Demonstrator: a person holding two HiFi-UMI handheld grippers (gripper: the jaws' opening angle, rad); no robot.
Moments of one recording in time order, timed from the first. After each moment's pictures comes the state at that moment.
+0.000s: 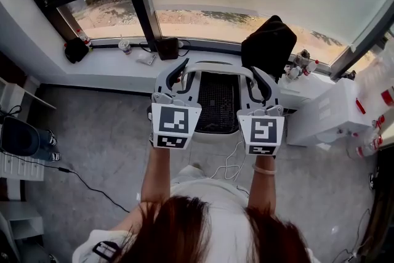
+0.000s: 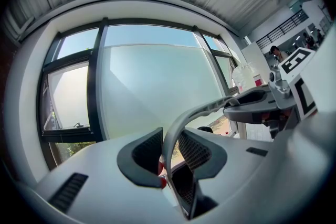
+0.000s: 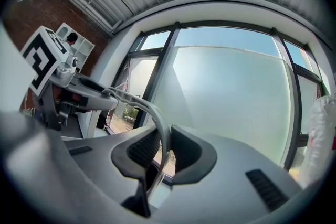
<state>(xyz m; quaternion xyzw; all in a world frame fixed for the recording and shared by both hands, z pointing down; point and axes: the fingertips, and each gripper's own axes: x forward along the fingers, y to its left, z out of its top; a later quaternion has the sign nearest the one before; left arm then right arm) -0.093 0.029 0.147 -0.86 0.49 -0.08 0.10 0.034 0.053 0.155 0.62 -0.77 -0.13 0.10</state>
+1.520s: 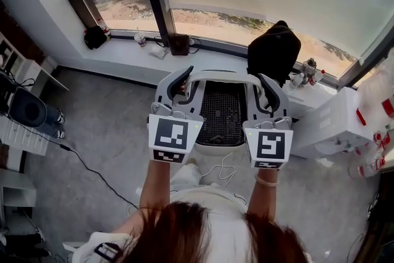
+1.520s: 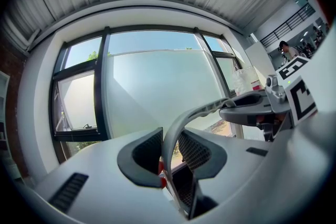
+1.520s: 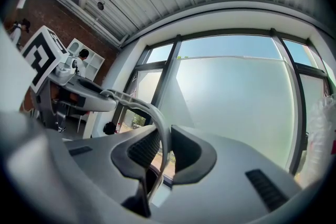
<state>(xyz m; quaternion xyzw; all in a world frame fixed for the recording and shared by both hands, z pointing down) -0.034 0.142 0.115 -0.84 0.53 -0.08 0.10 0.093 0.147 0.121 0.58 -0.80 -0.15 0.06</state>
